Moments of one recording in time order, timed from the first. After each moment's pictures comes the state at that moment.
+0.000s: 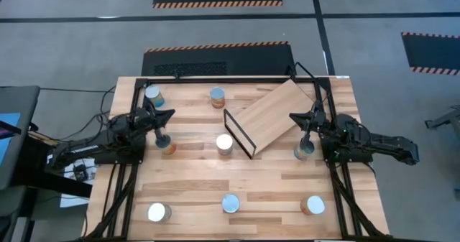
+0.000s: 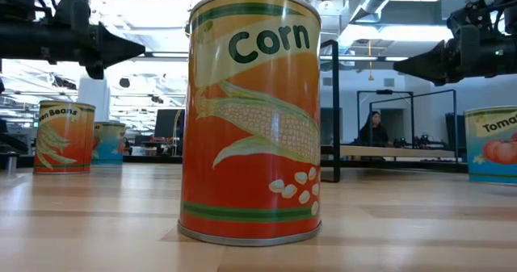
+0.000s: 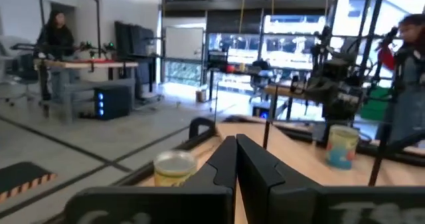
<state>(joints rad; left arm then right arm) 0.29 0.04 0.01 0.16 -0.18 -0.06 -0.23 0.01 0.00 0.04 0.17 -0.08</state>
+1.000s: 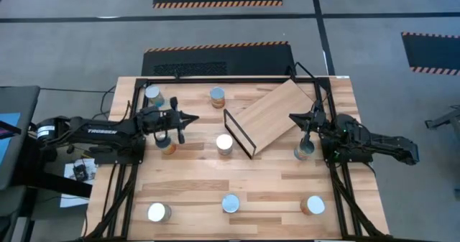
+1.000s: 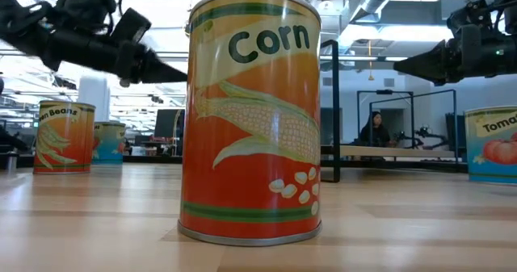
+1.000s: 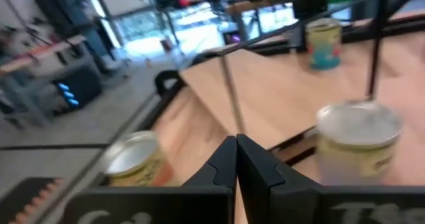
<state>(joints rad) 0.28 0.94 0.21 0.57 0.00 0.25 -0.23 0.01 0.01 0.04 0.16 -0.08</state>
